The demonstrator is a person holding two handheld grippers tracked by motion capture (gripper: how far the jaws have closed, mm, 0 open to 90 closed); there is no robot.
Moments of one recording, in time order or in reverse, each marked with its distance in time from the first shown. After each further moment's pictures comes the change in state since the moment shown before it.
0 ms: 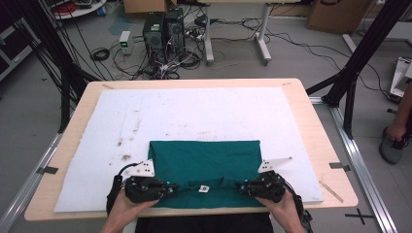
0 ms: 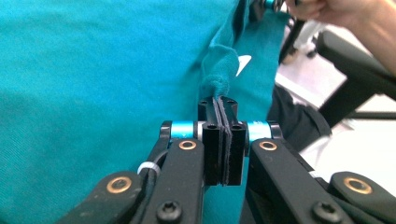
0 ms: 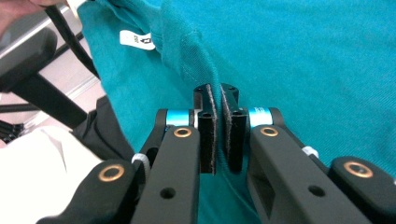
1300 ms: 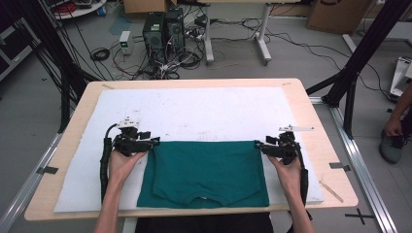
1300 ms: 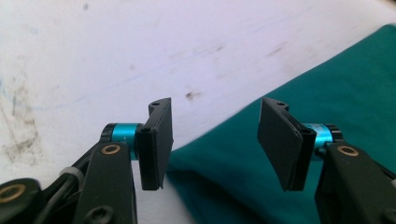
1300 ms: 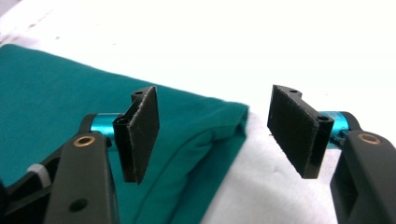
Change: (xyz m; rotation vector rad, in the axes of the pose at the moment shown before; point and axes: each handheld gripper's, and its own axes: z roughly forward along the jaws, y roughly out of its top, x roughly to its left) left arm 0.126 0.037 -0.024 -0.098 0.491 -0.226; right arm -0.093 0.044 -0.030 -0.201 -0.398 0.258
